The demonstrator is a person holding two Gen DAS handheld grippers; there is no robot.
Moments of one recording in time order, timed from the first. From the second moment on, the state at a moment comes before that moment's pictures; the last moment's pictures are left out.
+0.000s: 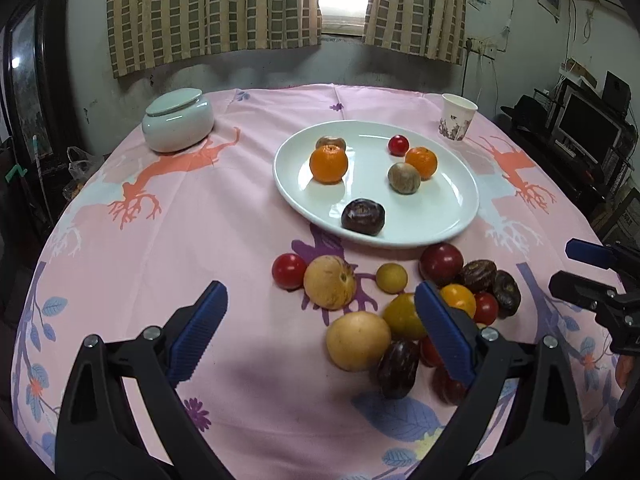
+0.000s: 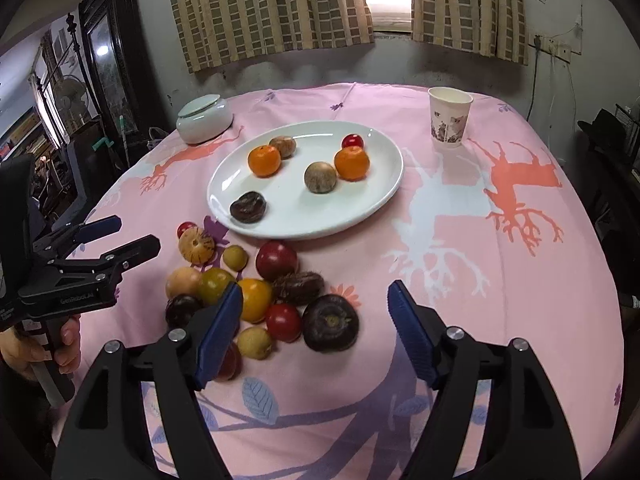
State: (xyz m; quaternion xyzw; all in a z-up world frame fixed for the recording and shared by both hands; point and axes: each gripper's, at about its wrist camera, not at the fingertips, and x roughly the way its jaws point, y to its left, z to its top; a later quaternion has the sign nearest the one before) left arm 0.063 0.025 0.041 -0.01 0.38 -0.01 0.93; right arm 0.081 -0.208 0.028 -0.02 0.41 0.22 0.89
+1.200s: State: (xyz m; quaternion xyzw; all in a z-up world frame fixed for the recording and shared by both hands) left arm 0.056 0.039 -0.003 0.00 0.44 -0.04 0.90; right arm 0.106 -0.184 -0.043 -0.14 0.45 0.16 0.87
